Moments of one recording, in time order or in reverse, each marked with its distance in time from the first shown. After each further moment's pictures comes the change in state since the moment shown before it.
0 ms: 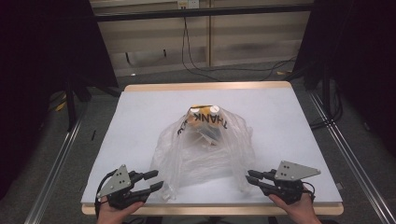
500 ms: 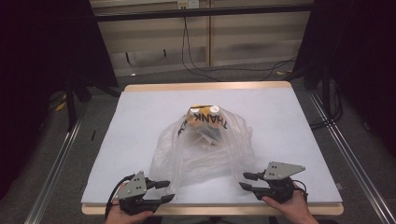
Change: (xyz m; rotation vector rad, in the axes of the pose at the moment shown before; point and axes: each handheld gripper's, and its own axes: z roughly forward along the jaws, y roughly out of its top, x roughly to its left) left arm -0.014 -0.006 0.025 0.139 -0.143 0.048; right arm -0.003 -0.008 0.020 0.105 0.058 -0.011
